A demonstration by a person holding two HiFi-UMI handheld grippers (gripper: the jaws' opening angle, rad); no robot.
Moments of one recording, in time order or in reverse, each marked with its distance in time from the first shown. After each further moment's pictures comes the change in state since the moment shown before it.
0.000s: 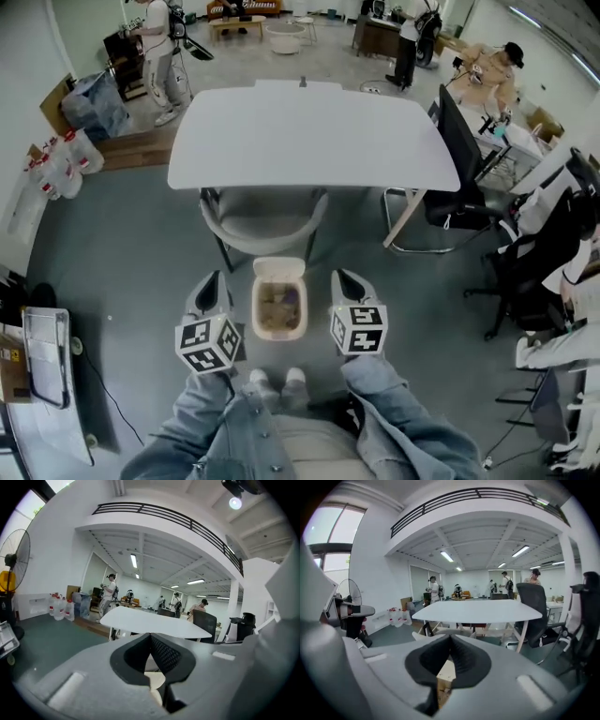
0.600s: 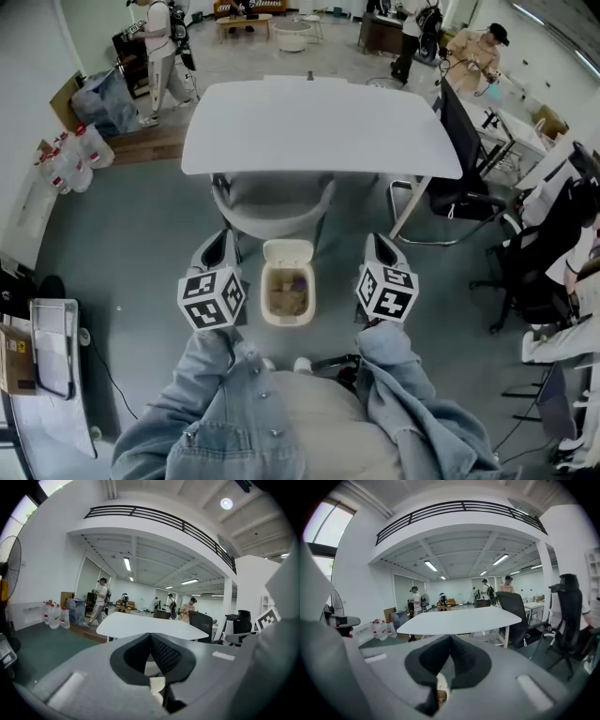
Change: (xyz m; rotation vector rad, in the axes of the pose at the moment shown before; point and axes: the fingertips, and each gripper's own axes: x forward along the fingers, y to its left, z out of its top) left arm -0.011 -0.019 0.039 0.063 -0.007 -0.050; right arm -0.047 -0.051 0.033 0.127 -0.054 -0.170
